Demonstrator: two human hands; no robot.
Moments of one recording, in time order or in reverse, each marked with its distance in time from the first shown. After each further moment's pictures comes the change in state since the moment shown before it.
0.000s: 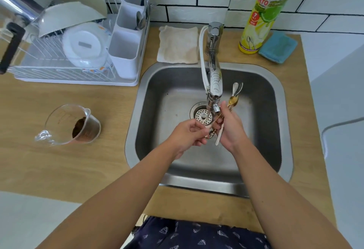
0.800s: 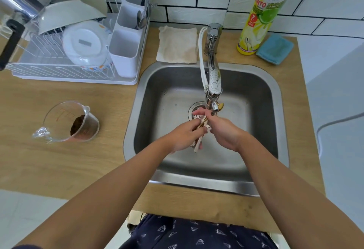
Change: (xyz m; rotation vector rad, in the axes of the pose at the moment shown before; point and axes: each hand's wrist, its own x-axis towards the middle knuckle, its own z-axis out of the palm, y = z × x) left_hand -0.004 0.011 -0.006 0.413 -0.214 0.093; right_hand -0.004 -0.006 -0.001 -0.650 -0.332 0.195
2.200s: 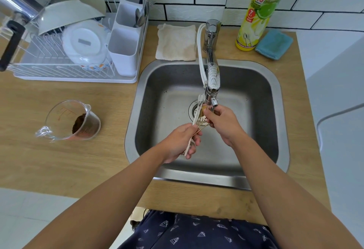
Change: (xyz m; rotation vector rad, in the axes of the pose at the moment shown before) left_hand -0.029 -0.009 0.009 -0.379 0.056 -0.137; right_hand 0.003 0.007 0.004 0.046 0.351 -0.212
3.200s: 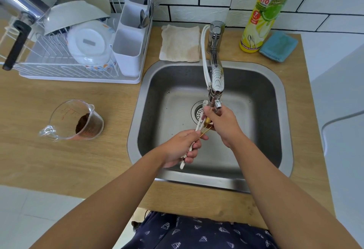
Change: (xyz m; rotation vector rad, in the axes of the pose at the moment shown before) left_hand -0.005 -0.006 -0.008 -0.146 -0.121 -0.090; right_hand 0.003 0.001 0.010 -0.003 0.024 -0.008
